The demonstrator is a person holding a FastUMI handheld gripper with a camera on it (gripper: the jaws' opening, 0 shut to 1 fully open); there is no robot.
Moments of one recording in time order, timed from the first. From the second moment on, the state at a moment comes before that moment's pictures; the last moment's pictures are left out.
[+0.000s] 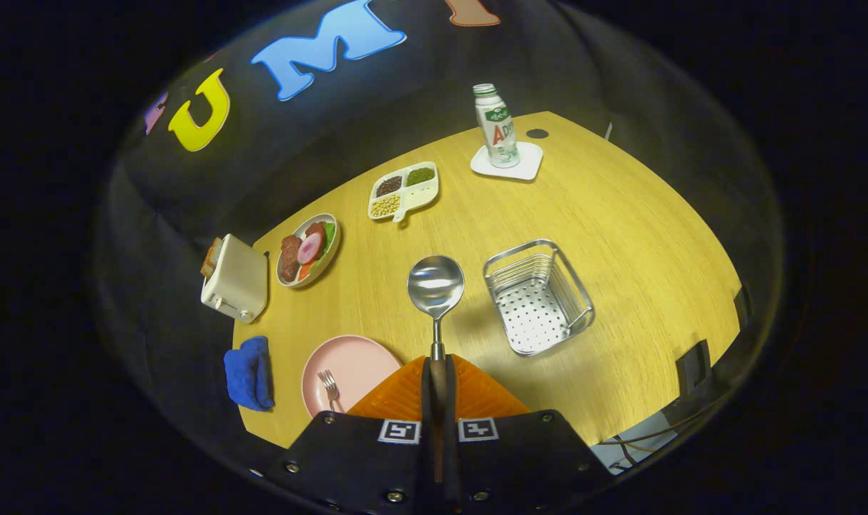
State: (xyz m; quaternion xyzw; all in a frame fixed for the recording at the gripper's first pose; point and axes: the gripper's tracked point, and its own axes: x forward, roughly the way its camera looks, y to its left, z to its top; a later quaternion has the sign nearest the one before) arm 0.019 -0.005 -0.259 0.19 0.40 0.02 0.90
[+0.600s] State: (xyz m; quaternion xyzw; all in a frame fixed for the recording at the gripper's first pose) arm 0.006 -0.057 -0.276 0.22 0.45 -0.04 0.87
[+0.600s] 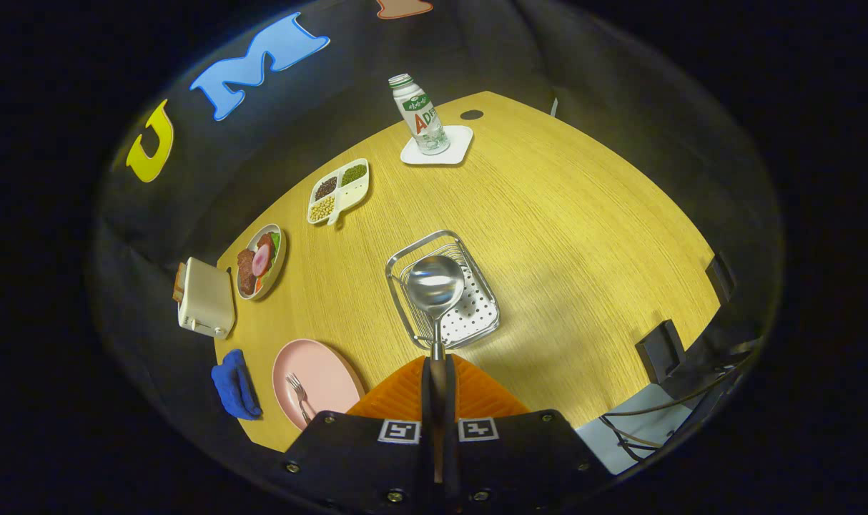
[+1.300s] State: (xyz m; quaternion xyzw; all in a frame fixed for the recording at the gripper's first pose) arm 0.021 -0.051 -0.262 0.24 0.42 -0.04 0.88
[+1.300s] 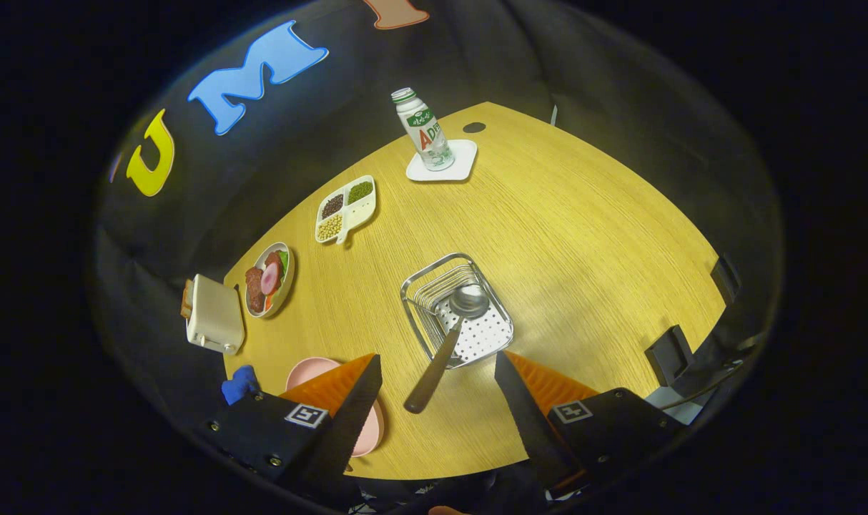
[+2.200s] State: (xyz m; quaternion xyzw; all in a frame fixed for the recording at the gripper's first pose) arm 0.032 0.002 -0.202 0.16 0.36 0.01 0.92
